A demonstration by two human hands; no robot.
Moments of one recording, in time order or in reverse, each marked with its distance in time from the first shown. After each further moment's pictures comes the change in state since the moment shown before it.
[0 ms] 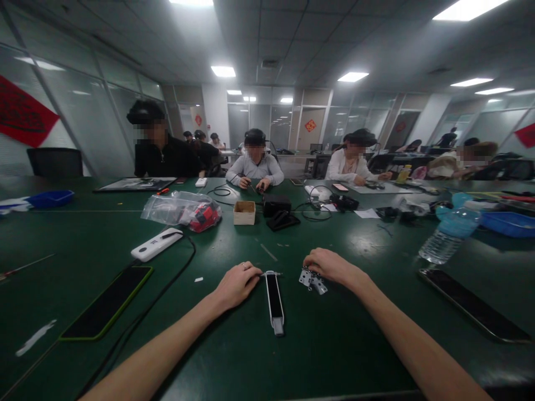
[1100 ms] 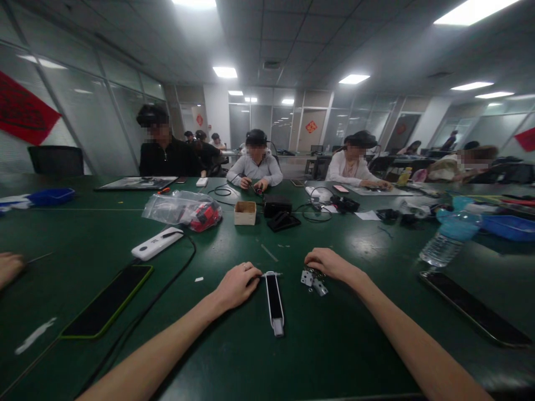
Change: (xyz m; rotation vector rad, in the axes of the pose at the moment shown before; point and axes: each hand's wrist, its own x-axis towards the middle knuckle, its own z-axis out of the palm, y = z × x) left_hand 0.000 0.000 0.002 0.011 0.025 0.025; right_hand 0.010 0.026 0.018 0.154 0.022 0.023
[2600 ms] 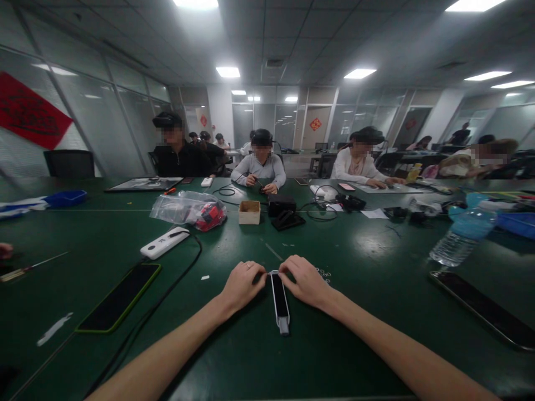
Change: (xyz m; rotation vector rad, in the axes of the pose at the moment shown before) left_hand -0.001 0.018 -0.004 0.031 0.198 -0.066; right_hand -0.002 -0.115 0.023 0.065 0.330 -0.193
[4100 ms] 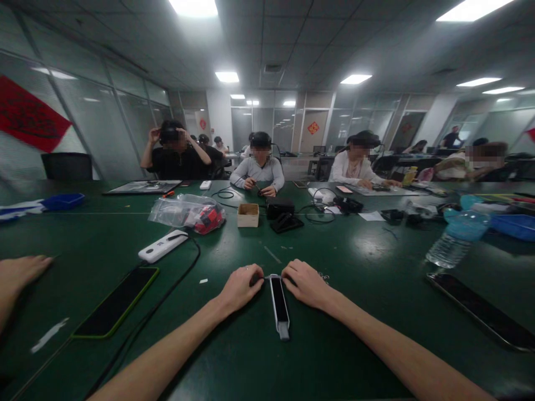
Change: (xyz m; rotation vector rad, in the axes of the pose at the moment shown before) left_hand 0.001 -0.007 0.001 -0.134 -0.132 -0.096; right_hand -0.001 0.007 -0.004 -0.160 -0.177 0.034
